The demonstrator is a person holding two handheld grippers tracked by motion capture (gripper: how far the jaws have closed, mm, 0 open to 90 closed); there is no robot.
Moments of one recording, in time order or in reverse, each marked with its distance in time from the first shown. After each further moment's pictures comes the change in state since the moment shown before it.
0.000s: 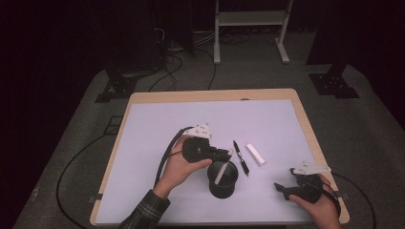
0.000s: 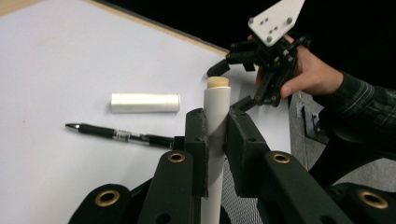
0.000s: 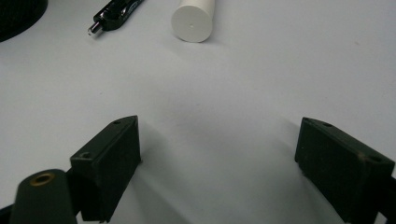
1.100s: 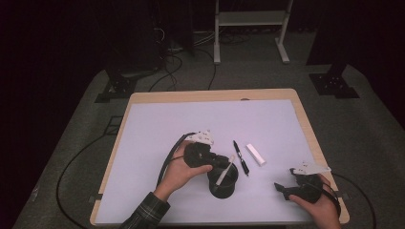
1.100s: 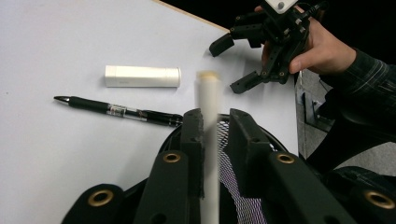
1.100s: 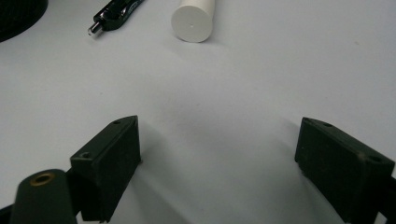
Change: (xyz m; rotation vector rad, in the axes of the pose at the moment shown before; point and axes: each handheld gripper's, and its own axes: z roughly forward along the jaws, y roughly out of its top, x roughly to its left) left arm 0.003 -0.015 0.009 0.062 -0.001 -0.007; right arm 0.000 0.000 0.000 -0.001 0.000 0.001
